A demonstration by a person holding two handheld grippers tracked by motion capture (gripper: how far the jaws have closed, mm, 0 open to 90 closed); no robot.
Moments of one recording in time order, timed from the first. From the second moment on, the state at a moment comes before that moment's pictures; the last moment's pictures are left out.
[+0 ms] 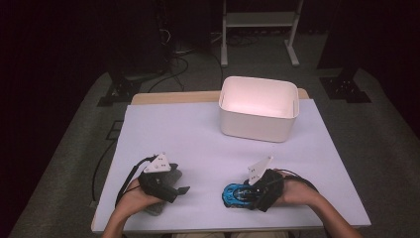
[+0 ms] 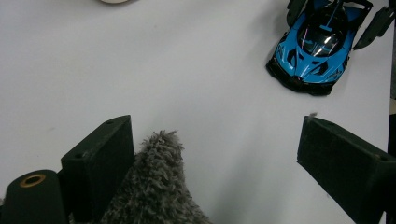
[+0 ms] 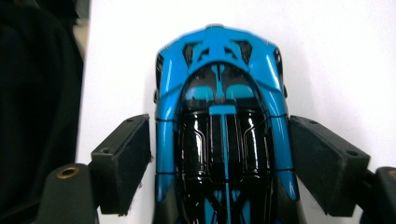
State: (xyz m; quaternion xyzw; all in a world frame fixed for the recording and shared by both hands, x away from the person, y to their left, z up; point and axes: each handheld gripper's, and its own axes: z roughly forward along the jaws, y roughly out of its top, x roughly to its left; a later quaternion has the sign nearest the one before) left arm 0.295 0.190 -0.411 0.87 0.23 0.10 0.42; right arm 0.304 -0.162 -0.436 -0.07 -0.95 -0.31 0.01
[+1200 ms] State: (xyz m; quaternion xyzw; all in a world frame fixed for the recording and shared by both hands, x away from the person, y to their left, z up) left arm 0.297 0.189 -0.416 0.87 0.24 0.12 0.42; right arm 0.358 -0.186 -0.350 -0.12 -0.92 -0.37 -0.04
